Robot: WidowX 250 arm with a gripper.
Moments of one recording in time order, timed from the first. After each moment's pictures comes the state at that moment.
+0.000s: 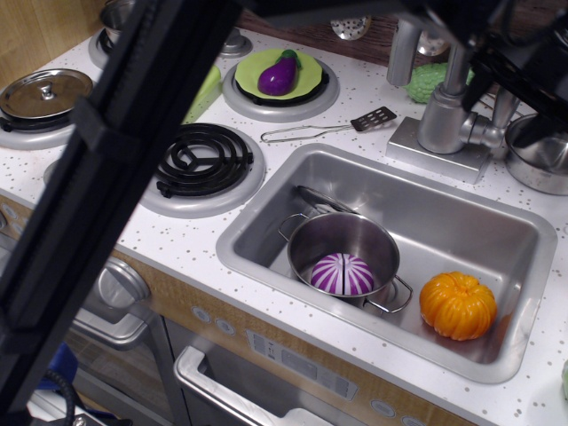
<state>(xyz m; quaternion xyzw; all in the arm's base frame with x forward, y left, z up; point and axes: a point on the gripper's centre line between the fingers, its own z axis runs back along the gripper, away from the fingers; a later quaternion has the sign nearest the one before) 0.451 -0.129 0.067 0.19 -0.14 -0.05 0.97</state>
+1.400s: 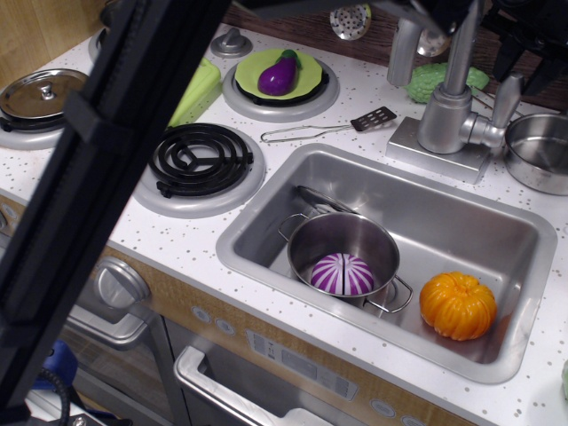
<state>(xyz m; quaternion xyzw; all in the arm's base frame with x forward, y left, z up) 0.475 -0.124 0.093 0.11 -0.17 -0.02 0.98</state>
